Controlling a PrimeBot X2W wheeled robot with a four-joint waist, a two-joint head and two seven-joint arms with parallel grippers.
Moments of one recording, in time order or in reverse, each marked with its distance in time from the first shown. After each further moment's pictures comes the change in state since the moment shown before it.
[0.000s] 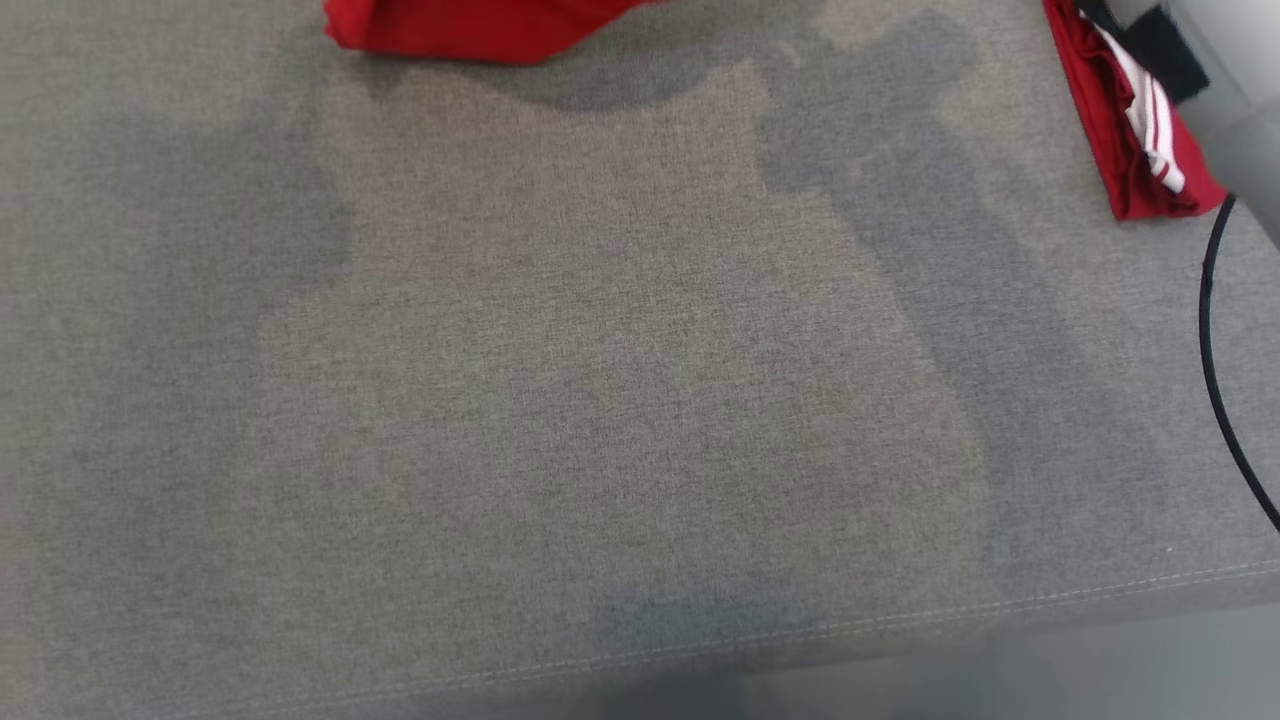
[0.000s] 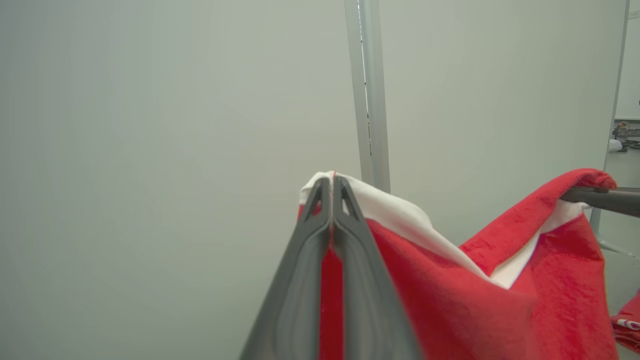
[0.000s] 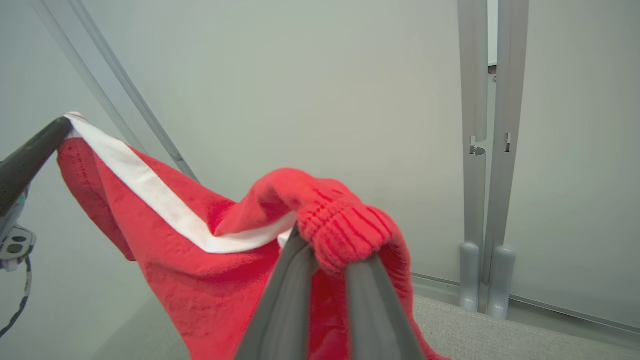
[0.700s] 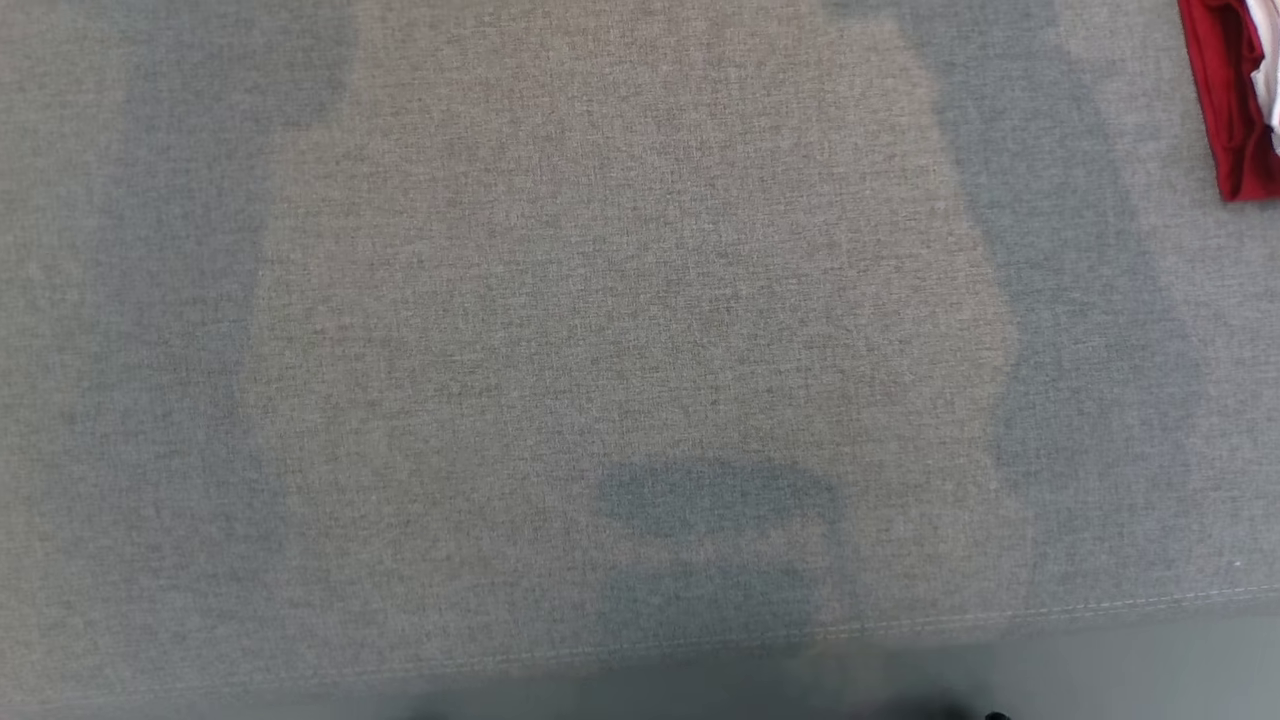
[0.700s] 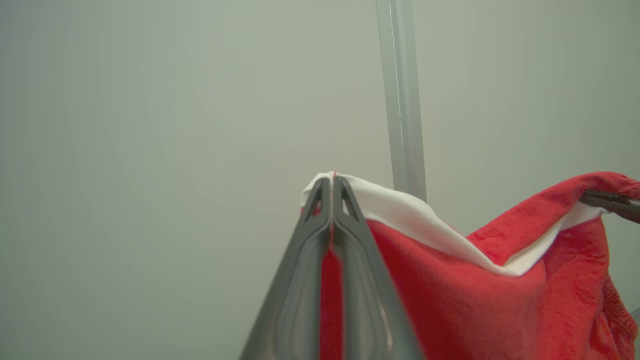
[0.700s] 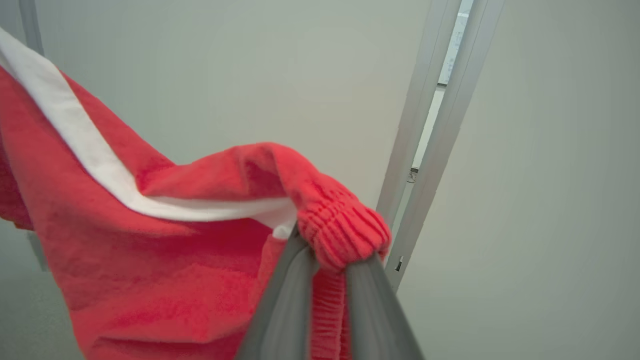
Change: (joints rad) left arm -0.429 -0.114 -0.131 0.355 -0.058 0.000 -0.152; right arm -0.421 0.043 0.207 0.356 -0.268 0.000 -0.196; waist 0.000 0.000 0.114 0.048
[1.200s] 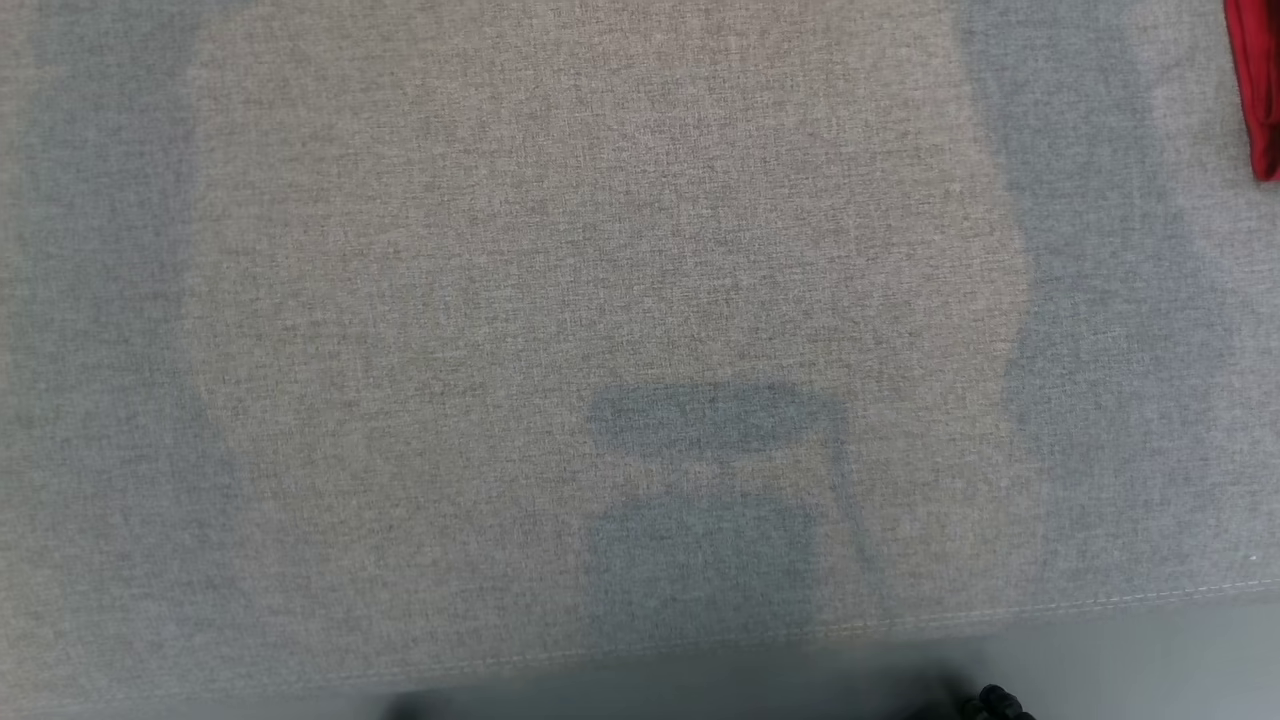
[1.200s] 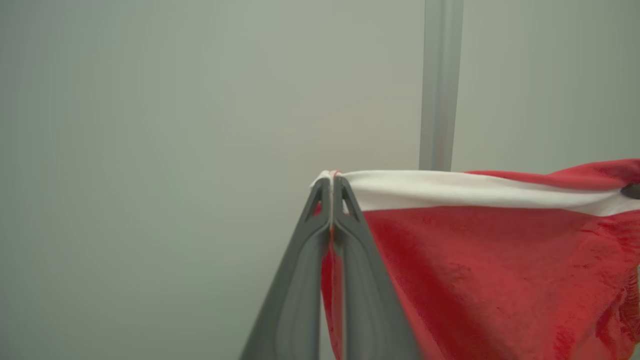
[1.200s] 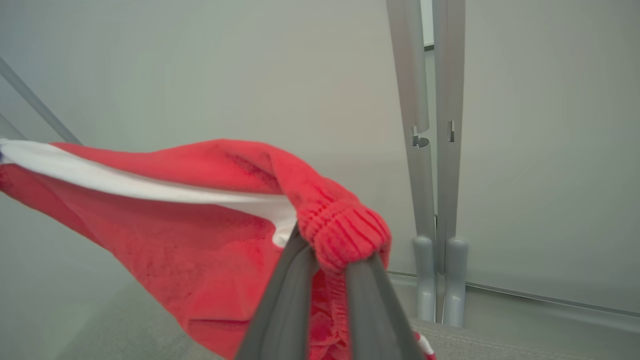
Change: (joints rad) left arm 0.020 0.044 -0.093 0.085 -0.102 -0.001 -0.012; right arm 0.059 0.014 -0.132 0.008 0.293 0.000 0.219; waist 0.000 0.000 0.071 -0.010
